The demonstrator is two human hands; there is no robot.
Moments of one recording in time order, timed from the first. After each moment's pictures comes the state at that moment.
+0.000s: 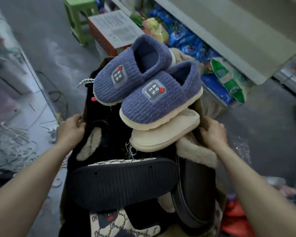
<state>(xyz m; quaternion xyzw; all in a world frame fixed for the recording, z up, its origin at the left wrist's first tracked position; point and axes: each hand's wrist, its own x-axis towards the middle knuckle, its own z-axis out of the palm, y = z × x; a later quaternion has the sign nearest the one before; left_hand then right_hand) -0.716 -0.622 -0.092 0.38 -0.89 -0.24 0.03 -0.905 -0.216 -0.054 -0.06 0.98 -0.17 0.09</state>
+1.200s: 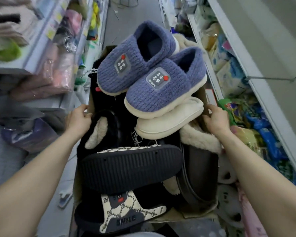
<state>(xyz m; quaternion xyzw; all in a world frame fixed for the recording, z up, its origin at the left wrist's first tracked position) -1.080 -1.148 -0.074 0.63 -0.73 -0.24 0.13 -1.459 -0.927 -0.028 -0.35 0.92 -0.17 0.09</state>
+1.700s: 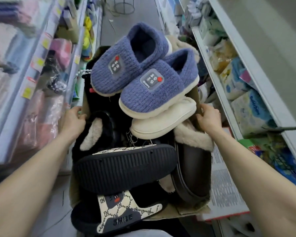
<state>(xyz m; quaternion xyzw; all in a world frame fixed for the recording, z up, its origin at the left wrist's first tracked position) -1.216 -1.454 -0.059 0.64 -0.73 -0.22 0.12 -1.587 -1.237 -0.037 -0.34 0.92 -0.17 0.12</state>
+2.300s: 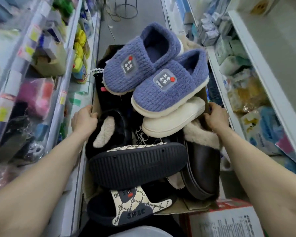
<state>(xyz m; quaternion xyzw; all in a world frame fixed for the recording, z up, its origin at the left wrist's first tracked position) -1.459 -1.791 -0.103 0.64 -0.72 -0.26 0.11 -1.848 -1.579 -0.087 -0.31 0.93 -0.13 0.14</state>
